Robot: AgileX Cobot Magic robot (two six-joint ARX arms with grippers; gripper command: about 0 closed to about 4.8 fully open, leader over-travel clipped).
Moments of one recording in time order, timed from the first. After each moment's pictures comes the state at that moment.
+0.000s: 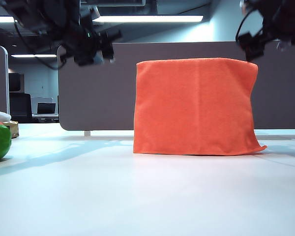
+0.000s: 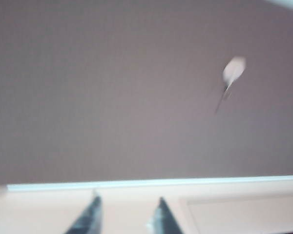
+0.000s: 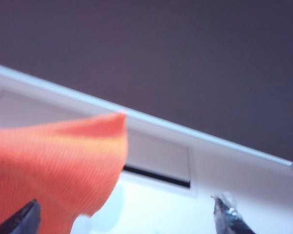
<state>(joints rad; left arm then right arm) -0.31 1.91 1.49 0.40 -0.01 -0.21 0.14 1.47 1.11 0.12 0.21 -0.31</state>
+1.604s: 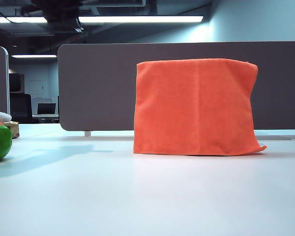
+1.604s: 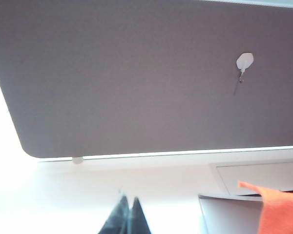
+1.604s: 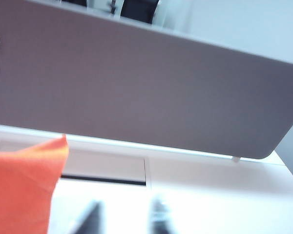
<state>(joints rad) -0.31 1.51 1.29 0.10 -0.11 -0.08 -0.02 0.92 1.10 -0.25 0.11 -0.20</state>
